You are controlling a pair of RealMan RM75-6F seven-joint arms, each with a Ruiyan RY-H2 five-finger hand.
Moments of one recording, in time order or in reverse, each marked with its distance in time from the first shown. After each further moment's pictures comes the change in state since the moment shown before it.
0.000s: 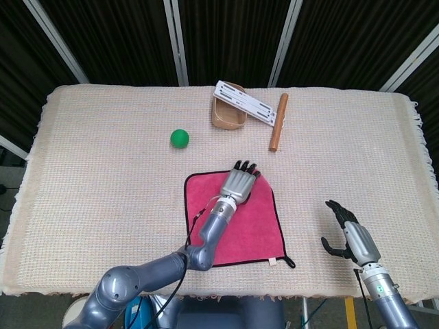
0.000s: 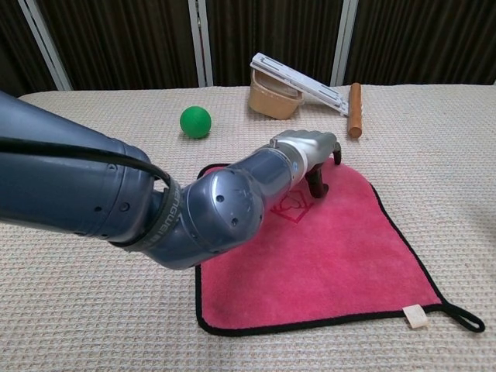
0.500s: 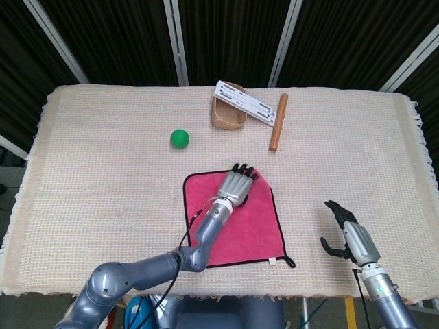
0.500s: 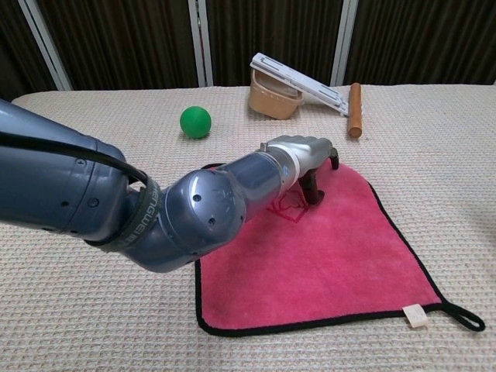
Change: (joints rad) left arm 0.061 0.048 0.040 -0.113 -0.009 -0.014 0.031; right arm -0.001 0.001 -0.002 -0.010 -0.002 0.015 -0.014
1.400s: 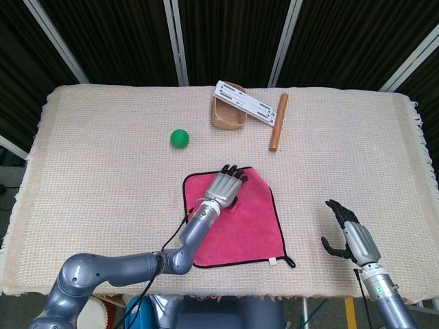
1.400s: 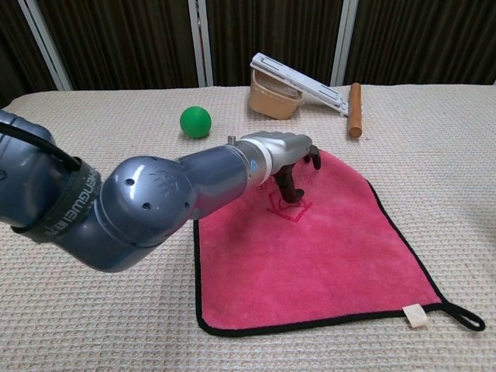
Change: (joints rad) left arm 0.130 0.149 0.051 -0.287 -0.036 0.083 0.098; right arm 0.004 -0.006 -0.006 0.005 0.007 0.013 -0.018
